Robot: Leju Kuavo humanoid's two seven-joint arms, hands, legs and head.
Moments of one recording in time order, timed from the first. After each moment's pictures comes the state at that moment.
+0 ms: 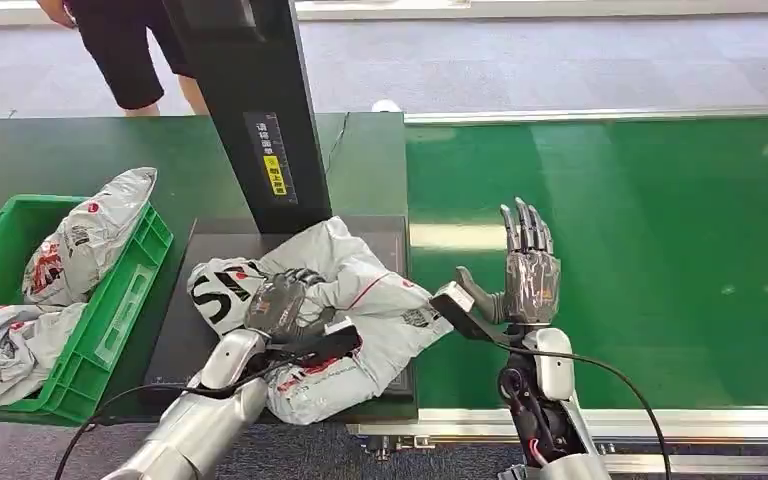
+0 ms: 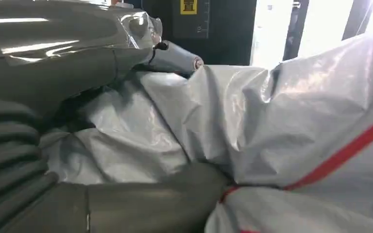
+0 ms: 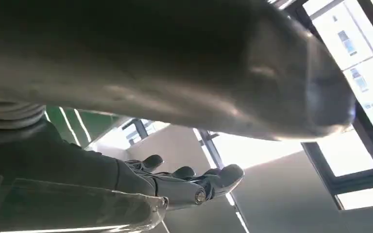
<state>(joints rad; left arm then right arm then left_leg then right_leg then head) -0.55 -0.08 -0.42 -0.60 -1.19 0.37 -0.12 -0.36 0.08 0.13 -0.93 1.01 -0.63 -0.33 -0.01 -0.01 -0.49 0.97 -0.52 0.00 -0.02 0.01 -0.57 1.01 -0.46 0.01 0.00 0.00</state>
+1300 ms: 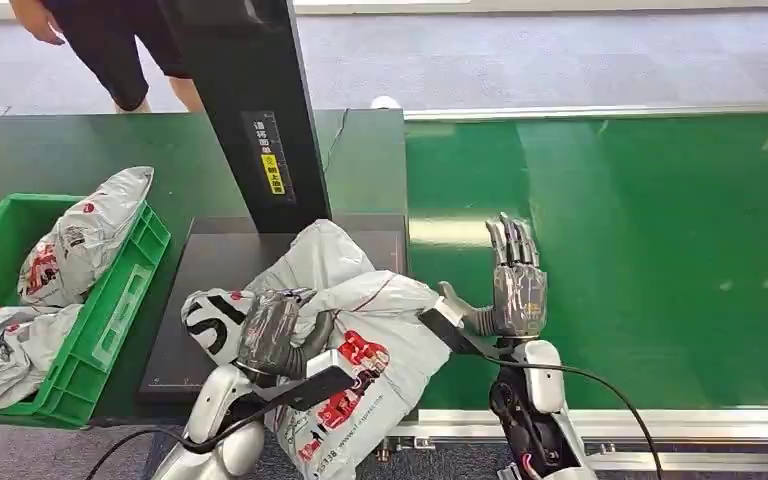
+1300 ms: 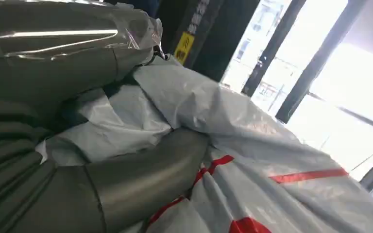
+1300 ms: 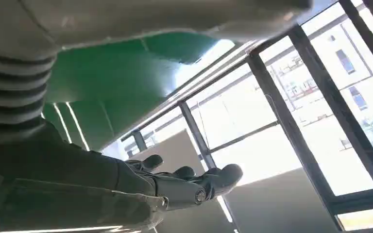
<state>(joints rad) -0.25 -0.04 -0.44 -1.17 -1.00 0.47 -0.26 -0.31 0.09 0.17 -0.93 1.00 -0.62 -0.32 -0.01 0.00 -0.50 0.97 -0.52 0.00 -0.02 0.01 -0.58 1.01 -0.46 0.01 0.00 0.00</state>
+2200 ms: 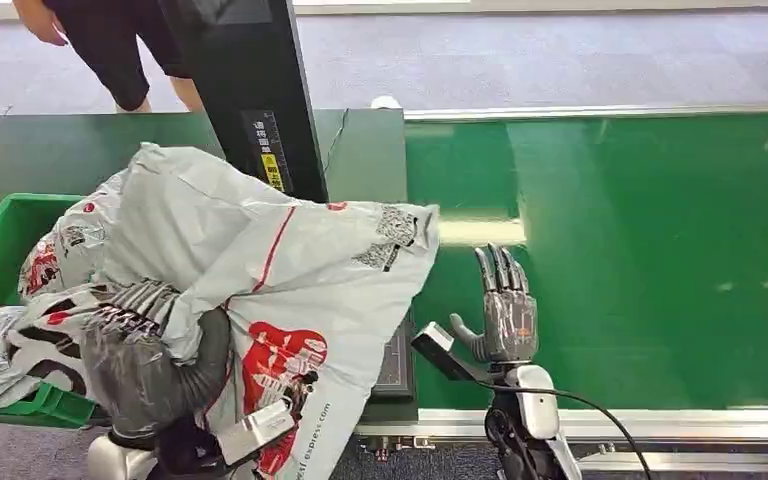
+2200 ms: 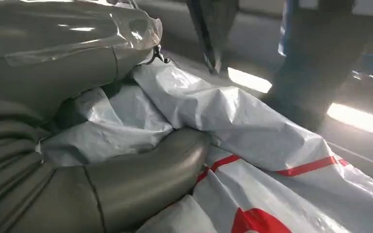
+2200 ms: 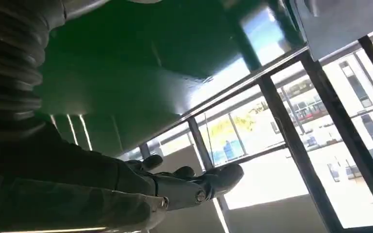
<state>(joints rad) 0.03 -0.13 -0.30 -1.84 -1.53 0.69 -0.10 -0.22 0.12 0.15 -0.95 1.07 -0.58 -0.30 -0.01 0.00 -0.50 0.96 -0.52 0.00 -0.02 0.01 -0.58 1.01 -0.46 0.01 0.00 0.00</state>
